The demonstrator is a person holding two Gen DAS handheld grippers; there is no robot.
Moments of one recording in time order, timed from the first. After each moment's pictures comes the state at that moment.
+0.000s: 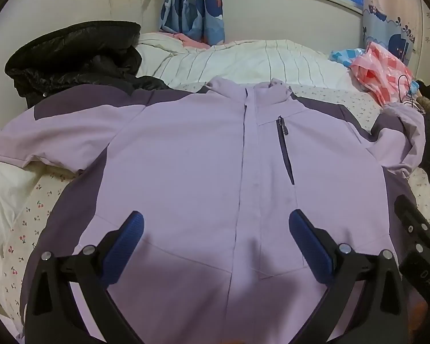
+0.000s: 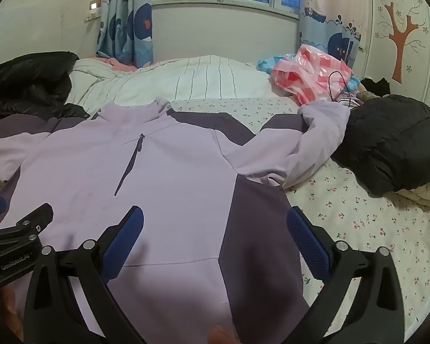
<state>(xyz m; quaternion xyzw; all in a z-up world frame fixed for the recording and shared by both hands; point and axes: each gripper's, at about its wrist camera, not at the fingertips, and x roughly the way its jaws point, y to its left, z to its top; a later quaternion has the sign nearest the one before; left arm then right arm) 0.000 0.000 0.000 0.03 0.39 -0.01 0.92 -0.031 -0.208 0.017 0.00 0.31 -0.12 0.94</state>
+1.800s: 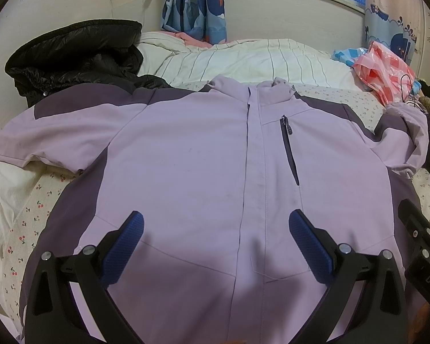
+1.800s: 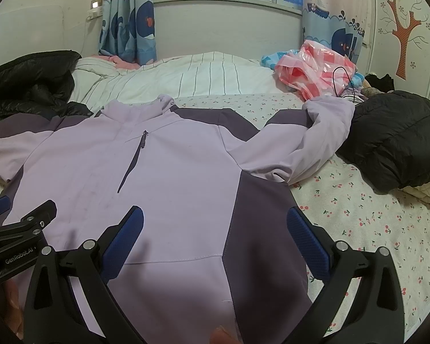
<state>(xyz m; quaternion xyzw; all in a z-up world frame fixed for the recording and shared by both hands) 0.000 0.000 0.000 0.03 0.39 -0.01 0.92 -0.030 -0.209 0.015 0.01 0.32 -0.11 0.94</state>
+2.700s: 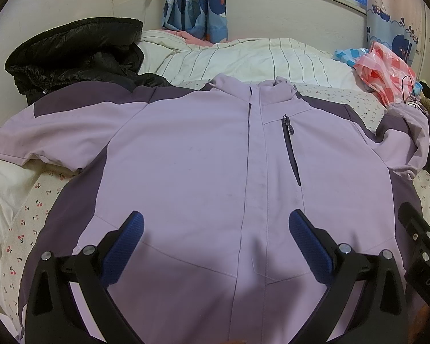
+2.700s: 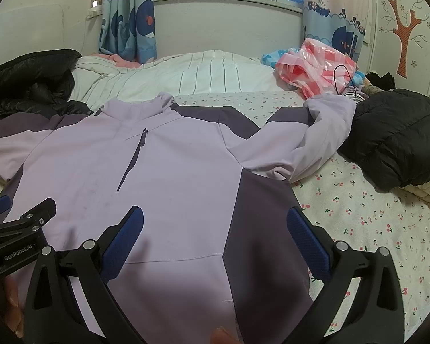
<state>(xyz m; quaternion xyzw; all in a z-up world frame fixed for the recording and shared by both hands) 0.001 0.001 -0.001 0.03 0.39 -0.01 0.92 -0.030 -0.208 0.012 0.01 0.32 -0.11 0.94</state>
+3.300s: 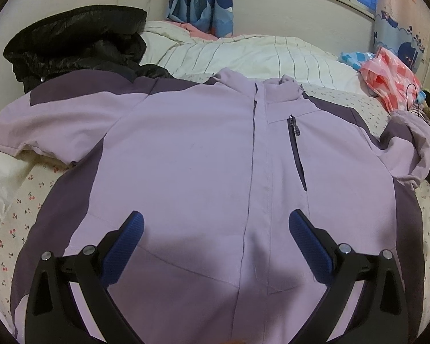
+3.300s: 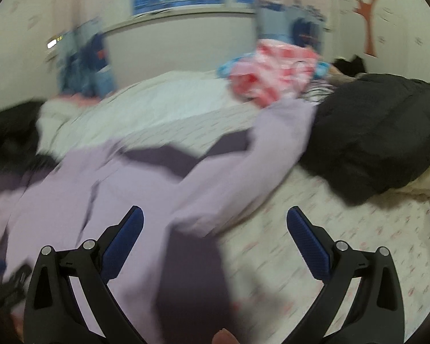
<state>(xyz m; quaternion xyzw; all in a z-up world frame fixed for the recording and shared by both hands) 0.015 0.010 -0.009 -0.03 0.41 -0.03 0.91 -0.007 -0.320 0.051 0.09 0.28 -0.18 0.94</state>
